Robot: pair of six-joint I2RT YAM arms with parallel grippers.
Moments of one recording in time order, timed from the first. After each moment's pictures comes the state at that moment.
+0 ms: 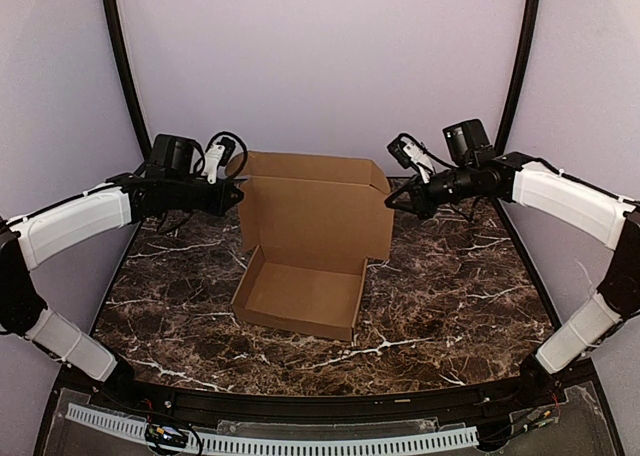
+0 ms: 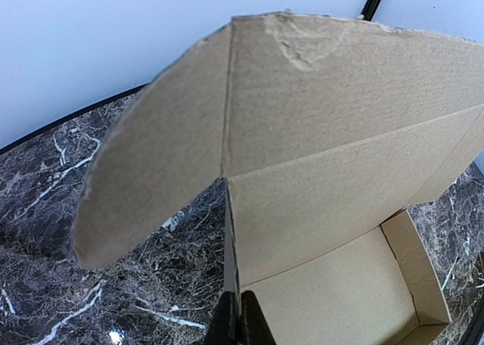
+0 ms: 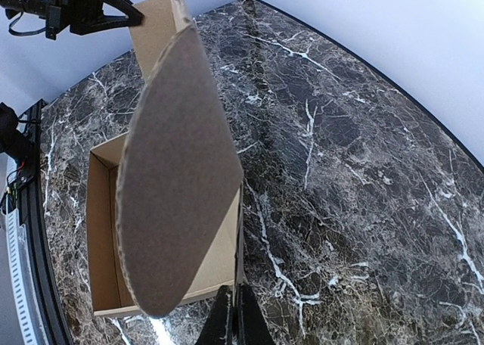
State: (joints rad) left arm -0.45 1.42 1.14 -0.30 0.19 -0.08; right arm 0.49 1.50 1.29 -0.48 -0.57 -0.24
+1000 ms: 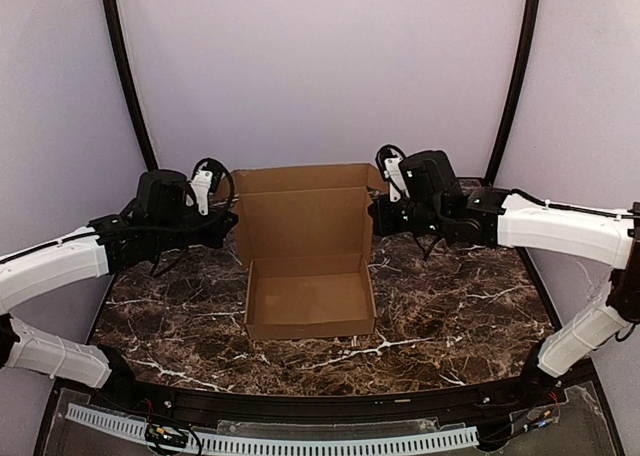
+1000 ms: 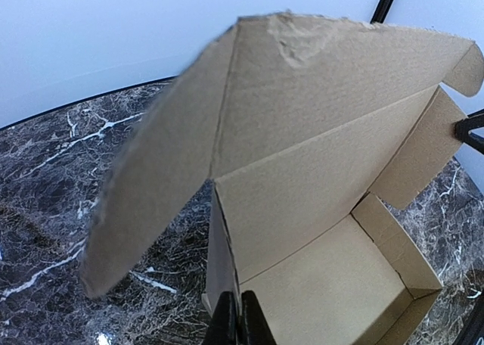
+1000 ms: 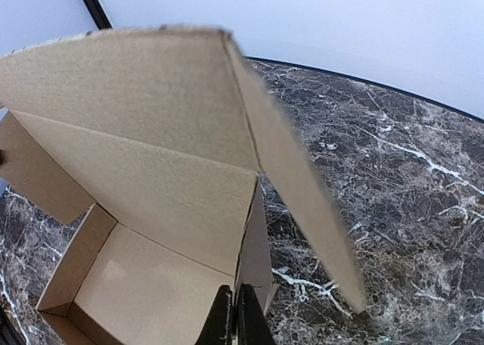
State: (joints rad) left arm -0.64 1.16 0.86 -0.20 -0.06 -0.24; right arm 0.86 1.45 1.15 -0.26 0.21 0.34
